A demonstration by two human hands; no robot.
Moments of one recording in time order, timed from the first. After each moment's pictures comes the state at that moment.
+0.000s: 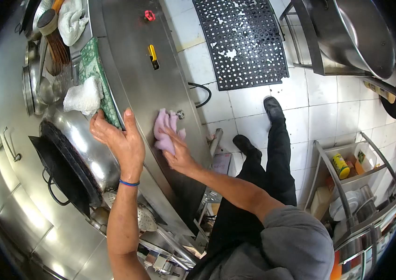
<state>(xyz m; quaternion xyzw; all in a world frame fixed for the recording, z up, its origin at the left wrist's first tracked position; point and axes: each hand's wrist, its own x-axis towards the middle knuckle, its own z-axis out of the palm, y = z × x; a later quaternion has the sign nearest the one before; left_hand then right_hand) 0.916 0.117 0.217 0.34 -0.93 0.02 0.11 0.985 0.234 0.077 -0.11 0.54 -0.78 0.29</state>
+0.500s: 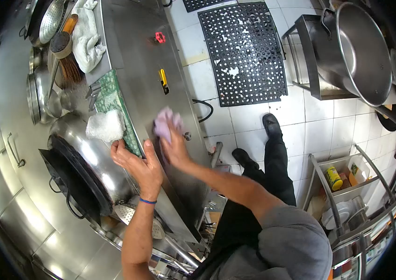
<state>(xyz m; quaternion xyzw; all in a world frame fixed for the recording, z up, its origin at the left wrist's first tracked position) 0.907 0.125 0.228 0.39 -0.92 0.01 0.08 0.913 0.158 0.074 -0.06 0.57 -0.76 0.30</state>
